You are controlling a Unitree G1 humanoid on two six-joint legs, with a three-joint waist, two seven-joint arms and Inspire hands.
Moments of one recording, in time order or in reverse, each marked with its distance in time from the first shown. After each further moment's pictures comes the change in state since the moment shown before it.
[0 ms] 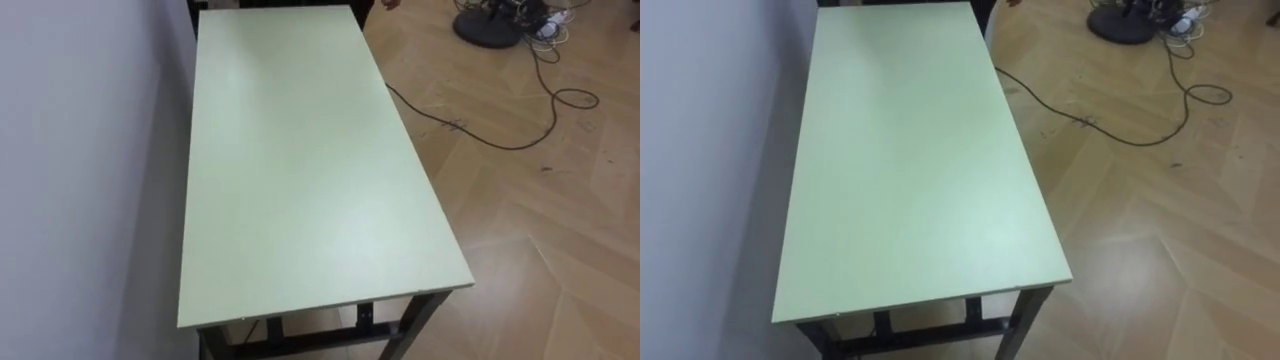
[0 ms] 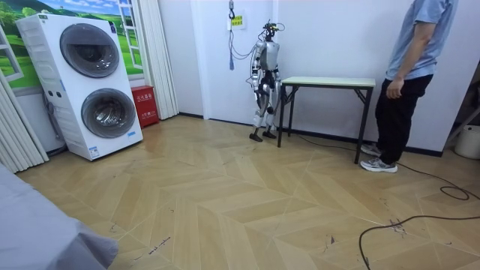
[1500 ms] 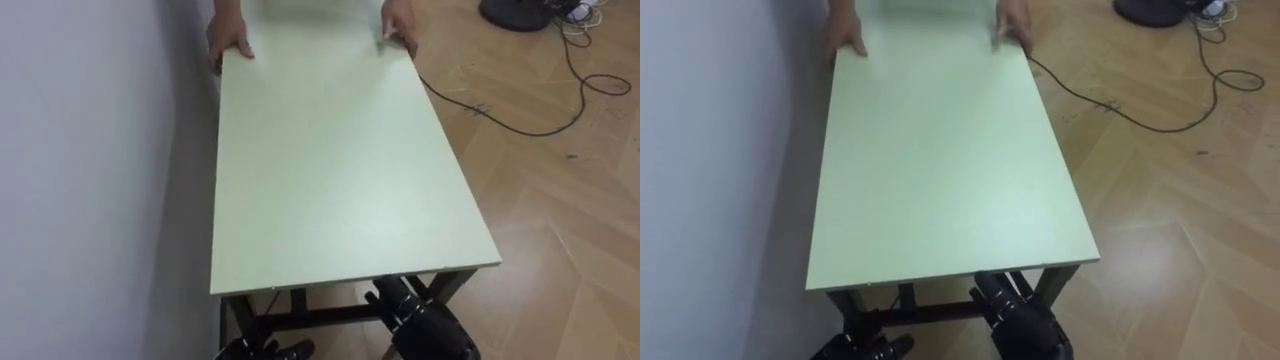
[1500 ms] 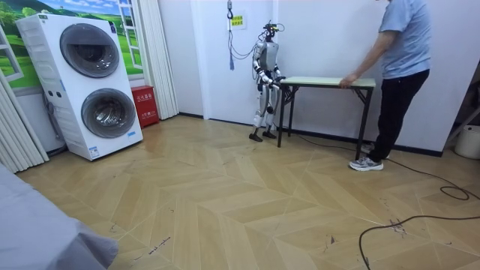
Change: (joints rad) left arm 0.010 0.065 -0.346 -0.421 -0.493 0.020 -0.281; right arm 0.025 -0.006 0.262 -0.681 0.548 -0.013 0.228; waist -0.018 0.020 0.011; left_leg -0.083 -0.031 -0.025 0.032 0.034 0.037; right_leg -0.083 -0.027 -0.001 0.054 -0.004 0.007
